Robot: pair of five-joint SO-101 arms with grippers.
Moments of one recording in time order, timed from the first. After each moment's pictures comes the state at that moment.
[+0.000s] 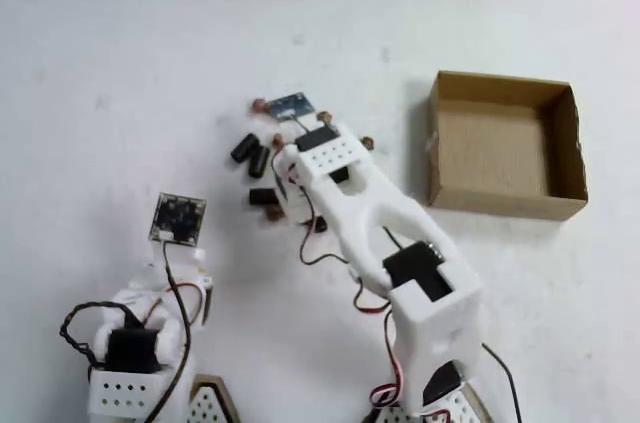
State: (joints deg) left arm -3.5 -103.0 97.1 72.4 -3.9; right arm -31.4 22.8 7.0 66.8 -2.6
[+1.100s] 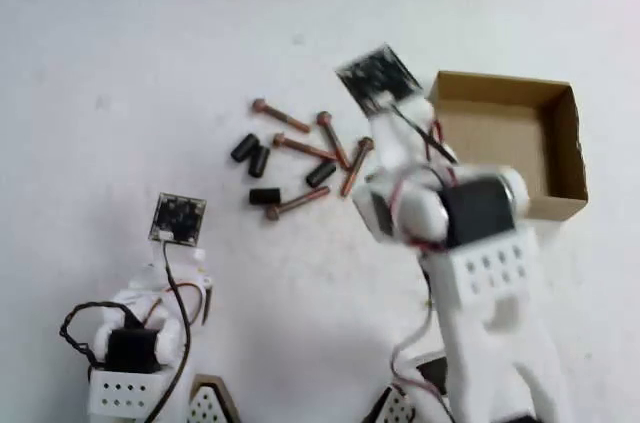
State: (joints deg) left arm -3.5 -103.0 97.1 72.4 -3.9; right arm -20.1 -38.8 13.5 94.3 15.7
